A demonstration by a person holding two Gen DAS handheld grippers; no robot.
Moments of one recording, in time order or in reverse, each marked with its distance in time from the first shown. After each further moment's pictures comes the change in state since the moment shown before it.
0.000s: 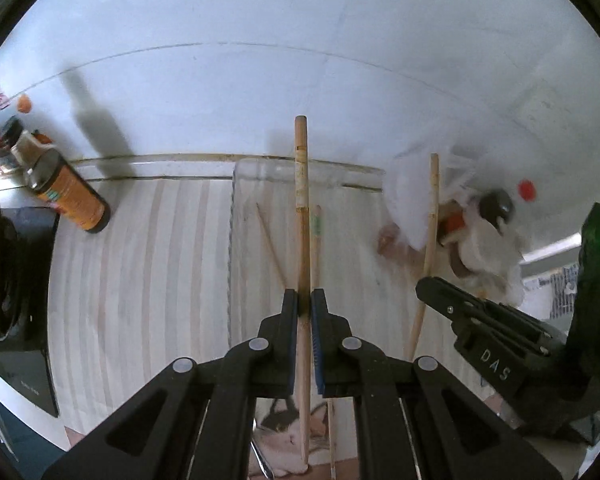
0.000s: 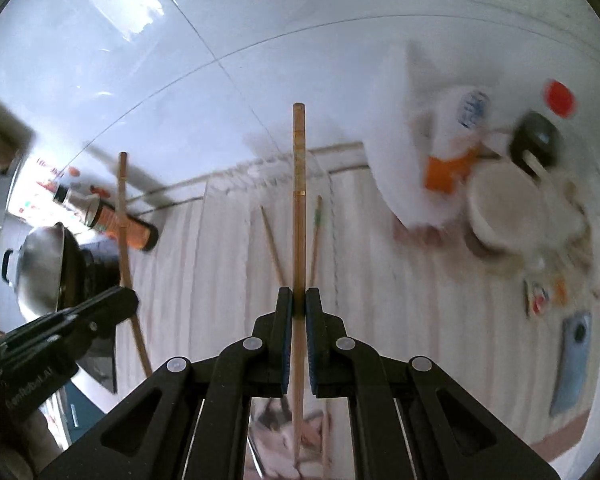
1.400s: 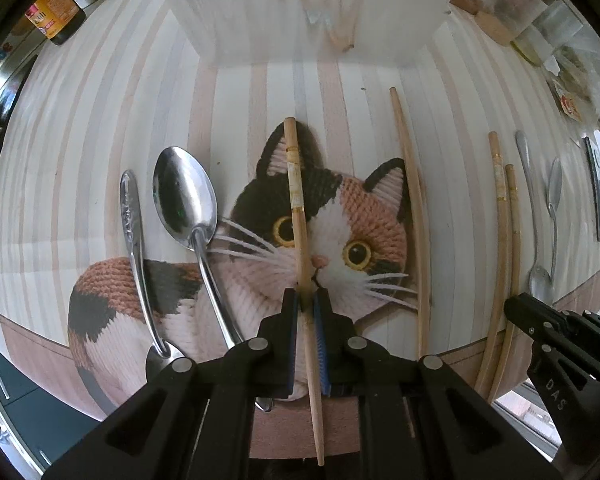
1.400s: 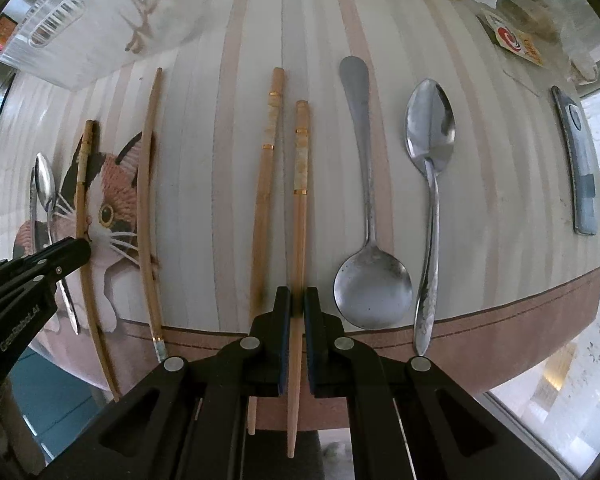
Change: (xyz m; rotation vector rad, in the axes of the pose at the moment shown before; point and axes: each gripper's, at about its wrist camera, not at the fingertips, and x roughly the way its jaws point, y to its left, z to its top) left arm 0.145 0.004 -0.260 0.065 0.270 0.163; right arm 0.094 -0.085 -0.258 -0.003 0.330 -0.304
